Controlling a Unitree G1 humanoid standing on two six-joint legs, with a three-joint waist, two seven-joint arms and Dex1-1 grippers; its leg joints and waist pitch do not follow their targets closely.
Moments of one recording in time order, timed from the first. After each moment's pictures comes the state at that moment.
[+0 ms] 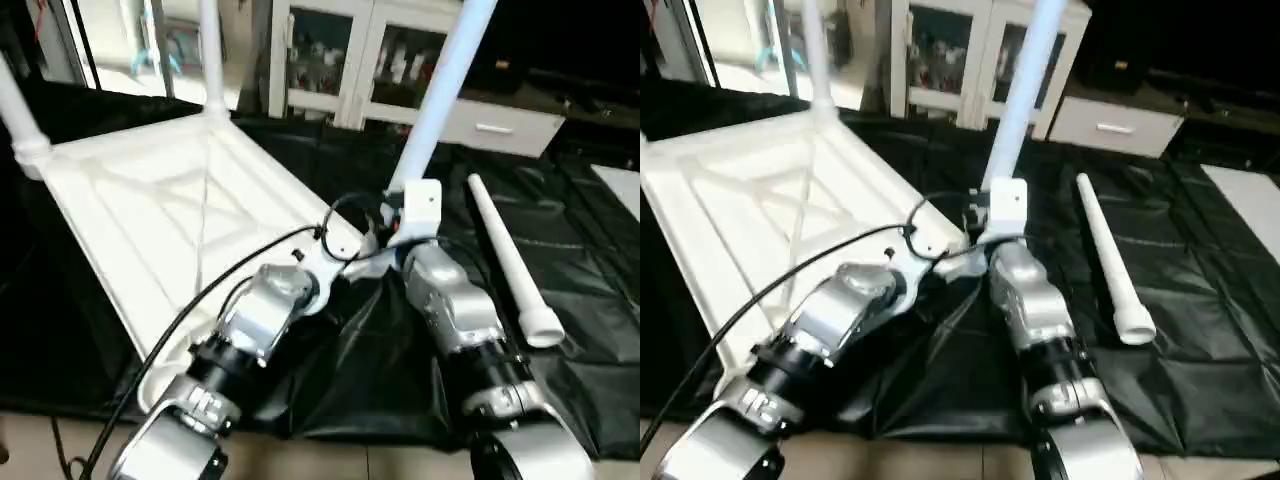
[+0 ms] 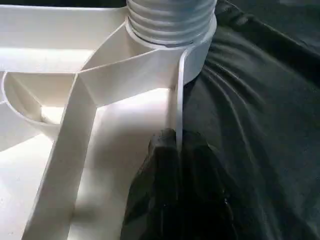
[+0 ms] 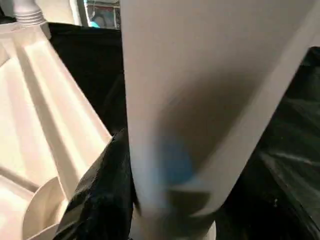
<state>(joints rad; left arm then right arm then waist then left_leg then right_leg) -0.64 0.05 -0.33 0.41 0.11 0.73 -0.45 -0.64 -0.01 0.02 0.59 0.19 0.26 -0.08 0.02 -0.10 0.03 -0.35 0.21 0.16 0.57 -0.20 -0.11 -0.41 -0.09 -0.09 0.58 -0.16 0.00</state>
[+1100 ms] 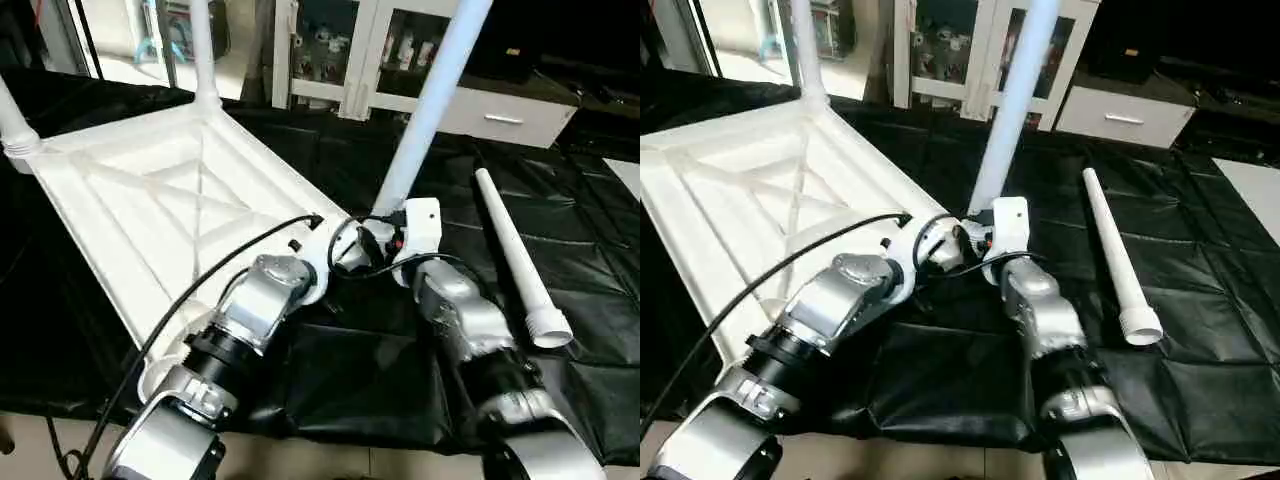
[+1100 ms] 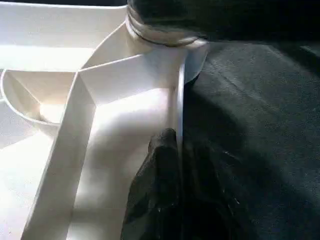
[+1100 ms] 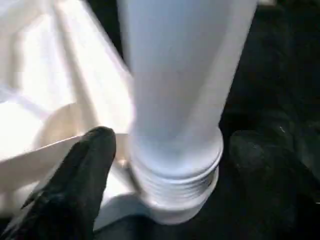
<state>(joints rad) -0.67 0.10 -0.32 0.40 0.09 0.72 -0.48 -0.50 -0.10 0.04 0.43 0.22 0.30 0.23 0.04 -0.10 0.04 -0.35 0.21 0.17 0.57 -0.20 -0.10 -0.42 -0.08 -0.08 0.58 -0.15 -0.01</state>
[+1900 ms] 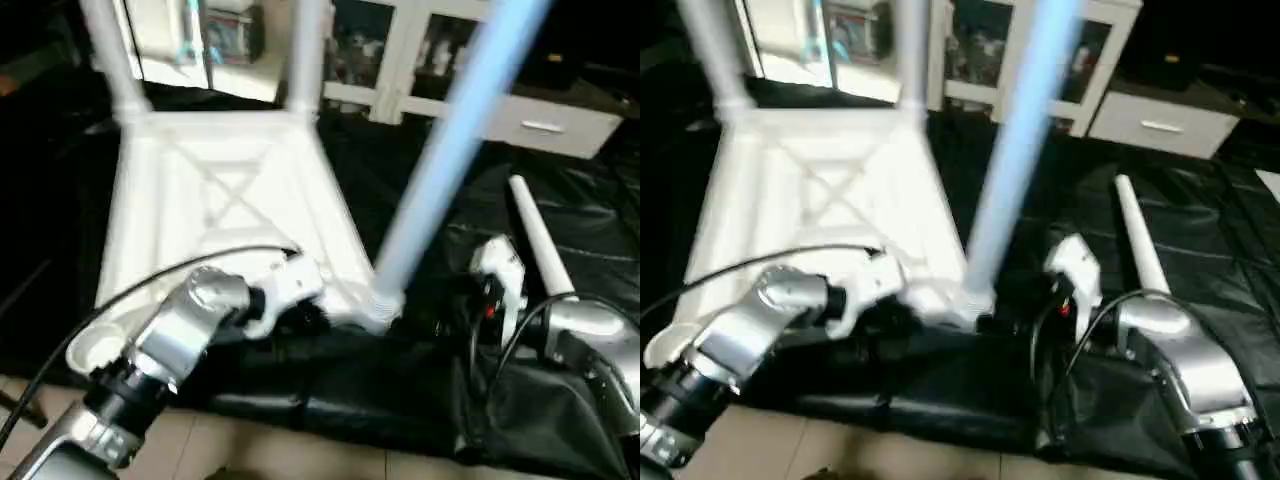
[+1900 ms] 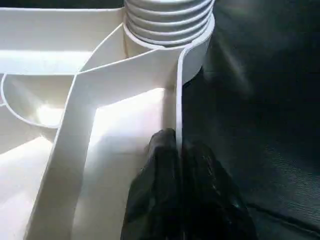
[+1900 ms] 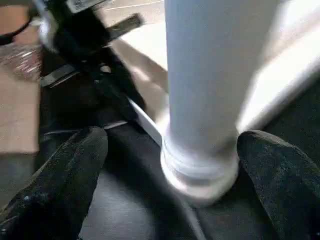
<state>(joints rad) -0.47 0.45 -0.48 0.08 0.00 0.48 -1.05 -0.21 -0.63 0.13 -0.02 0.43 0.44 1.05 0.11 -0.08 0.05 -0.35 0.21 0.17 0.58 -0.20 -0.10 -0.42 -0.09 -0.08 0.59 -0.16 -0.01</state>
